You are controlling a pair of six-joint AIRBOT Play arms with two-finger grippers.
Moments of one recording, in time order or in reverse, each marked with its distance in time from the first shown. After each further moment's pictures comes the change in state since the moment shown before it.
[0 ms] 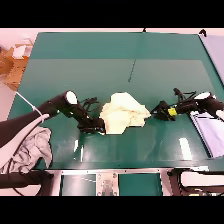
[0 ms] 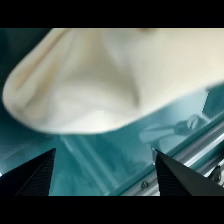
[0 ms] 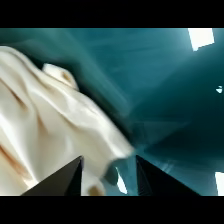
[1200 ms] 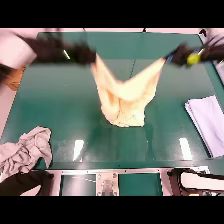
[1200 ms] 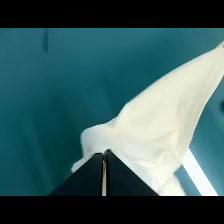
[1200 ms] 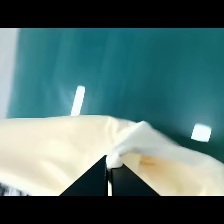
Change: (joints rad) left arm -0.030 0.360 0.671 0.515 0.210 -0.139; right arm 0.053 0.110 0.801 0.097 0.187 0.032
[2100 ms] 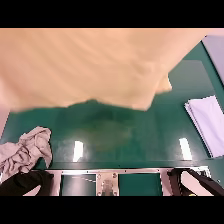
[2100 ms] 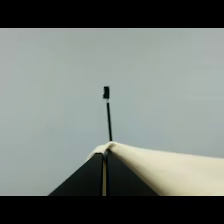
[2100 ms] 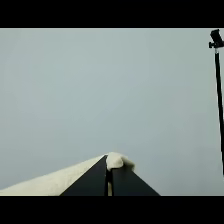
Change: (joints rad) left arm 0.000 0.162 0.533 0.232 0.254 0.076; right arm -0.139 0.365 0.394 -0.008 -0.481 0.026
